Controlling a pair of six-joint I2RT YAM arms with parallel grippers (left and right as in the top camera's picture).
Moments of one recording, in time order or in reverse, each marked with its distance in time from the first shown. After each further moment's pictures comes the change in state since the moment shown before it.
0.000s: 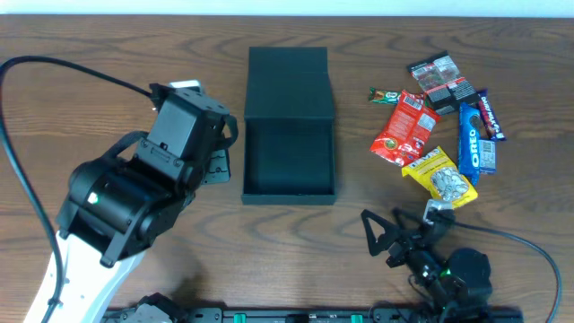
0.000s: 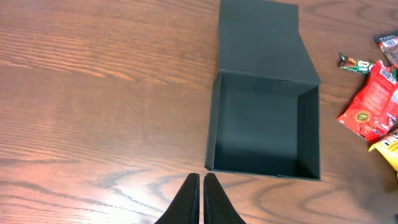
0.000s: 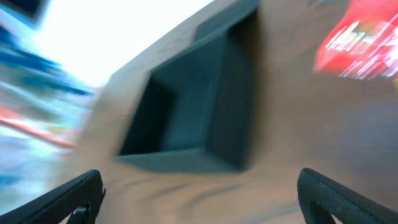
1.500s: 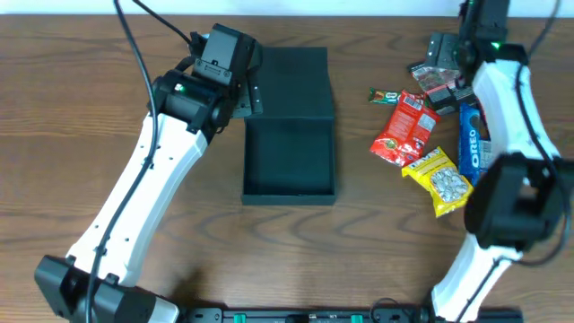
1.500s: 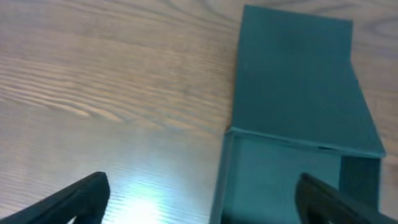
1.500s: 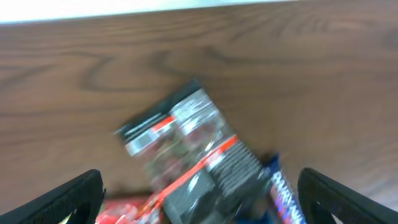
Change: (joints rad) left arm 0.150 0.381 -0.009 0.315 0.012 0.091; right arm -0.264 2.079 1.662 -0.130 0.634 -0.739
